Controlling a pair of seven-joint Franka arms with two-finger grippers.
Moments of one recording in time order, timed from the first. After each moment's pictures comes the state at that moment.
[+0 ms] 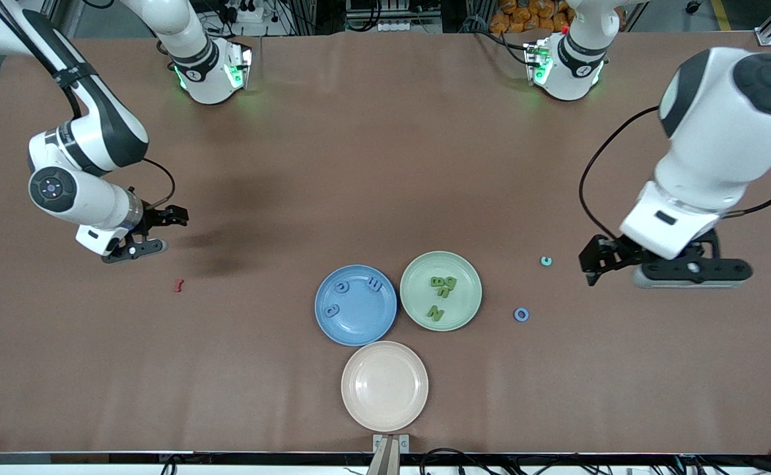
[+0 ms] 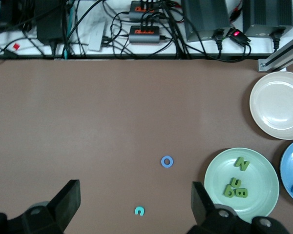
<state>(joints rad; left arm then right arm) 0.17 0.30 -0.52 -1.45 0.27 1.99 -0.37 -1.07 0.49 1.14 -2.15 -0.55 2.08 0.15</state>
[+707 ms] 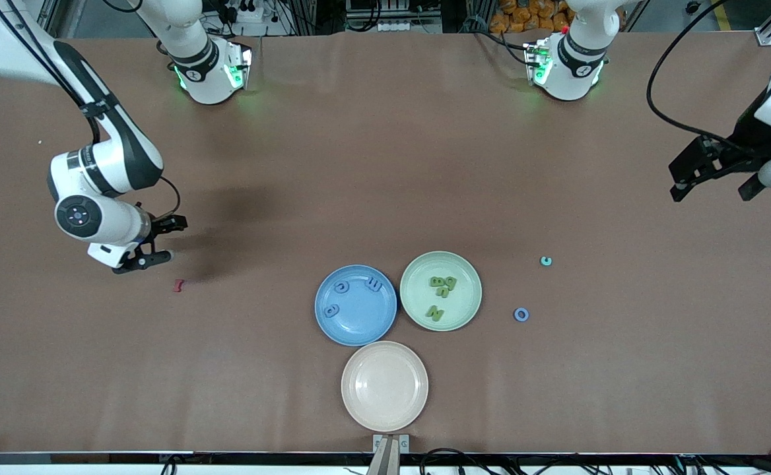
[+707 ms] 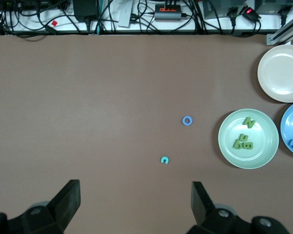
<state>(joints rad) 0.26 0.04 -0.44 -1.46 0.07 1.70 -0.18 -0.65 0.44 0.66 -2.10 -0.49 2.11 0.03</state>
